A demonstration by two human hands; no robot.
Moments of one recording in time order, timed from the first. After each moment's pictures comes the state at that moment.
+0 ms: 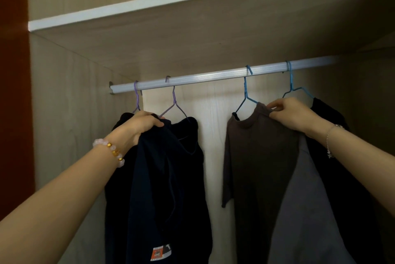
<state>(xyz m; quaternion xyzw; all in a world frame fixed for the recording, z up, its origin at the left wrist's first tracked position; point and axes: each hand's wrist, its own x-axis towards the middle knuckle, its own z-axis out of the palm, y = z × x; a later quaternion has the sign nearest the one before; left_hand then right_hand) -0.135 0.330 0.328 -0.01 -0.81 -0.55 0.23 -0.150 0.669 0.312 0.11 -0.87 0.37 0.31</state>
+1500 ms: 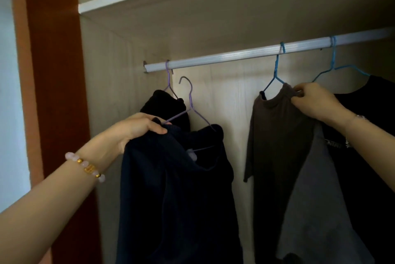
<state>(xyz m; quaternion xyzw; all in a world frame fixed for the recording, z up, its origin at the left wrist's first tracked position) -0.031 0.297 0.279 0.01 -0.82 -0.56 0.15 -0.153 0.641 0.298 0.10 -0.88 0.31 0.35</state>
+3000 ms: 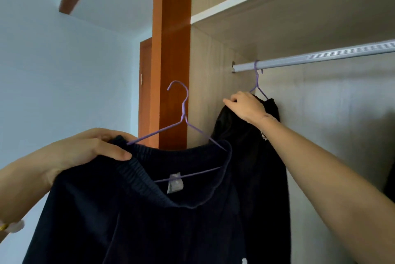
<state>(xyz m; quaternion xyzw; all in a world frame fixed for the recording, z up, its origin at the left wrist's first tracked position) 0.199 0.189 0.248 0.10 -0.88 -0.41 0.21 -0.161 0.319 0.307 0.45 -0.79 0.29 0.29</state>
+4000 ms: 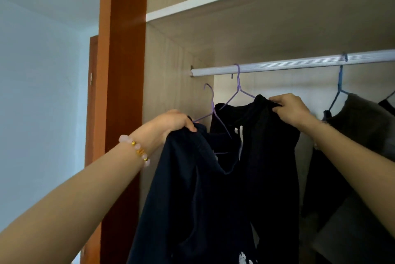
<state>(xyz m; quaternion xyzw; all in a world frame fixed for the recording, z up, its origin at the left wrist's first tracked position) -0.026 0.271 0.295 0.12 -0.84 -0.49 0.20 -0.202 0.508 0.315 0.27 -0.84 0.36 0.29</state>
